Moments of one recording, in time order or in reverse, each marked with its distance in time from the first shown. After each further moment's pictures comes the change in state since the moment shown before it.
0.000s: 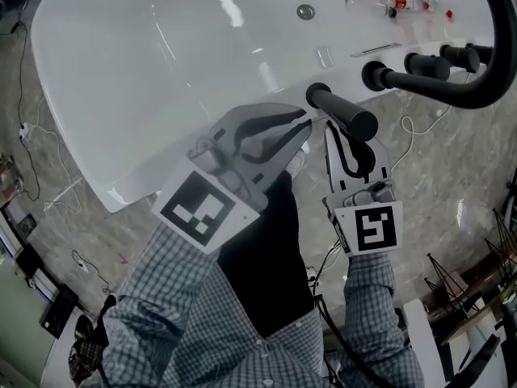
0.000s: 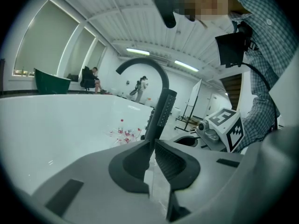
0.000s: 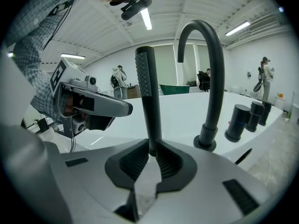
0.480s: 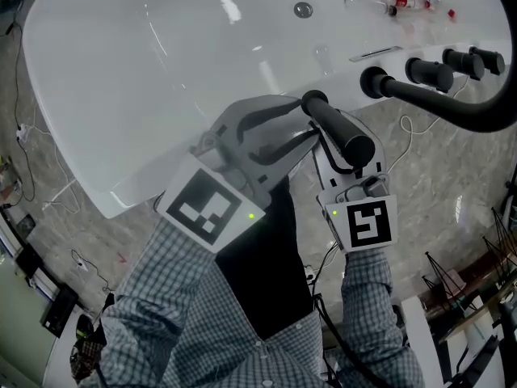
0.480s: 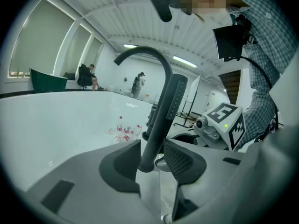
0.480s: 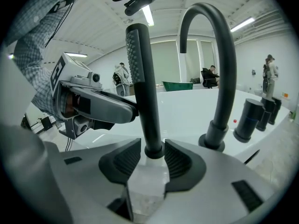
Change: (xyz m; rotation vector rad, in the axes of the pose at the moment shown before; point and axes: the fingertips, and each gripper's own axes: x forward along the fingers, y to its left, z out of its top) left arm 0.026 0.013 -0.014 0.024 0.055 -0.022; right arm 0.027 -0.006 -0.009 -0.008 0.024 0.044
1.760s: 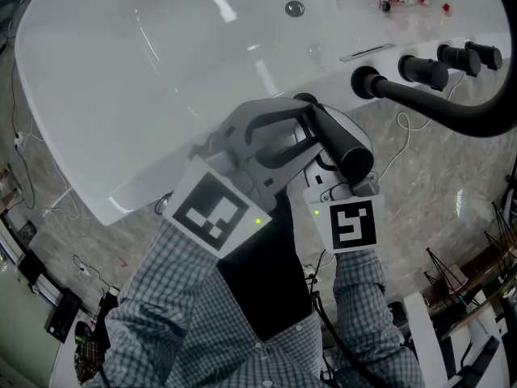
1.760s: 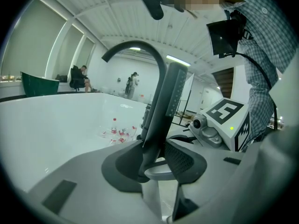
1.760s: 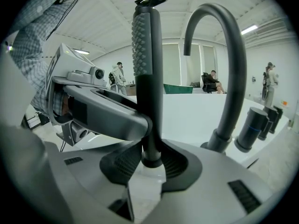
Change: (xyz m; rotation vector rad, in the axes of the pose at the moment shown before) left arm 0.028 -0.007 0.006 0.051 -0.002 -0.059; right arm 0.013 -0.008 0.007 -0.055 -0.021 -0.034
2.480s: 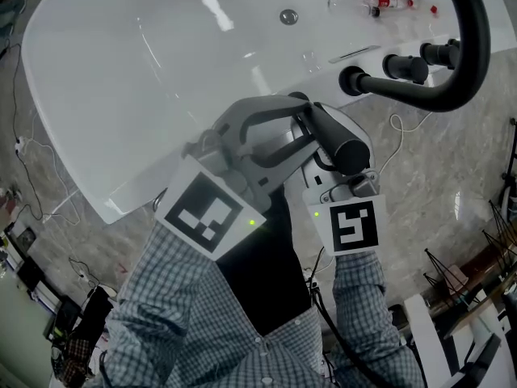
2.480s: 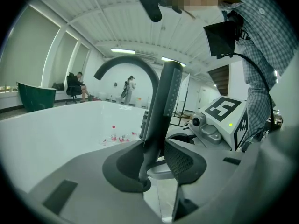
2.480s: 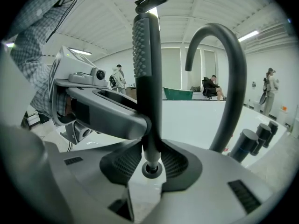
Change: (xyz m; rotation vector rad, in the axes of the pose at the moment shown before) left arm -0.016 -0.007 0.037 0.061 -0.011 -0.001; right arm -0.018 0.000 0.039 -0.015 -0.031 -0.007
